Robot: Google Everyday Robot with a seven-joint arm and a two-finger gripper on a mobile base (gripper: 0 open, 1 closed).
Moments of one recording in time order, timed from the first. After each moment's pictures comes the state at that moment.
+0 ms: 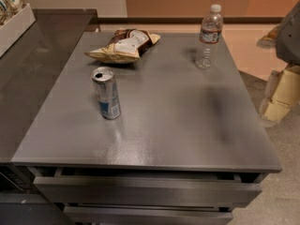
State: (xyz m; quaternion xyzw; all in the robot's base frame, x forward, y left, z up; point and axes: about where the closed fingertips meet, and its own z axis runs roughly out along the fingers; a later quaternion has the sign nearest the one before) arm 0.438 -0.217 0.976 -0.60 0.78 -0.03 0.16
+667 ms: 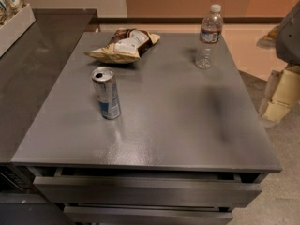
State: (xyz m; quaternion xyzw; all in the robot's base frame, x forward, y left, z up) arm 0.438 -0.217 0.976 -0.60 0.78 -0.03 0.16
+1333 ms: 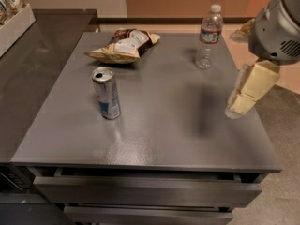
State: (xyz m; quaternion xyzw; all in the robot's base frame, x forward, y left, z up) arm 0.455 -0.163 0.981 -0.62 0.75 0.01 0.23
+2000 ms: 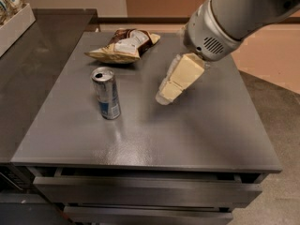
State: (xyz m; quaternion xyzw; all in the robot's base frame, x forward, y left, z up) arm 0.493 -0.050 0.977 -0.59 0.74 0.10 0.31
